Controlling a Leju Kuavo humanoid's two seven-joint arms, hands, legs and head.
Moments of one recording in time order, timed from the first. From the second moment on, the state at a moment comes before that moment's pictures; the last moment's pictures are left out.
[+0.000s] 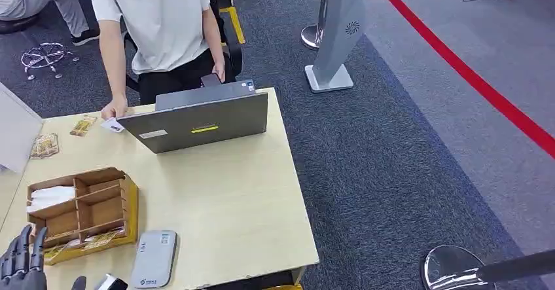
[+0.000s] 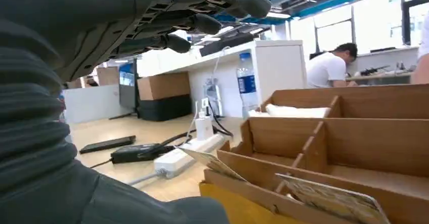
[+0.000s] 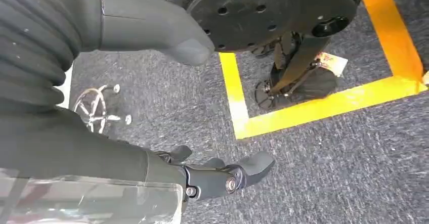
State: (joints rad) left arm 0.49 0.34 -0.22 -1.84 -1.27 0.47 0.36; right arm 0.40 0.30 -0.57 -1.15 0.39 0.26 0.24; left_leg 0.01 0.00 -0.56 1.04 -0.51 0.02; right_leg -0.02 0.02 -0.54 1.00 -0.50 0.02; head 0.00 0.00
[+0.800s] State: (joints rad) left arm 0.32 0.14 -0.08 -1.66 -1.41 0.43 0.18; right arm 0.36 0.30 -0.58 -1.09 0.49 0.29 0.18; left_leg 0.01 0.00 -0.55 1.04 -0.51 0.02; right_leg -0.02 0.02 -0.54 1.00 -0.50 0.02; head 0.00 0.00
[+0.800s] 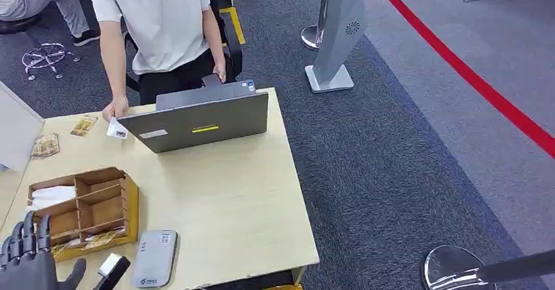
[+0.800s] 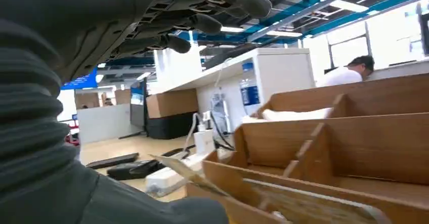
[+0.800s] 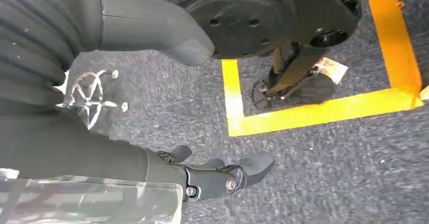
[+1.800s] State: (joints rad) left arm 0.22 0.14 -0.32 -1.65 -1.40 0.18 0.36; right arm 0.30 0.30 -0.66 -1.01 0.58 0.32 0.13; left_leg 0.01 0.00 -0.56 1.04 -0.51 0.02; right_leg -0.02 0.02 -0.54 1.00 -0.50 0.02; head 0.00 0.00
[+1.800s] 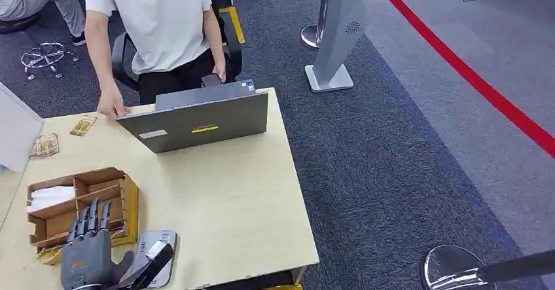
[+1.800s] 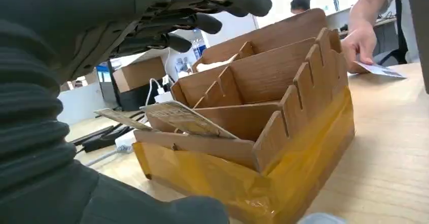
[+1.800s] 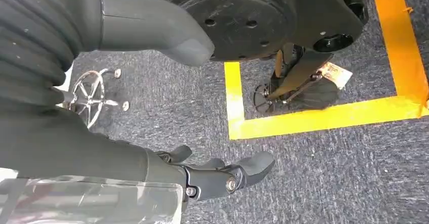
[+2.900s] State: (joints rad) left arm 0.26 0.12 -0.29 -1.69 -1.45 0.21 0.40; right arm 0.30 0.30 -0.67 -1.01 0.56 0.31 0.15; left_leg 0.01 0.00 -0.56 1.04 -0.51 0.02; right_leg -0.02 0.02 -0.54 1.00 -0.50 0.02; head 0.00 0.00
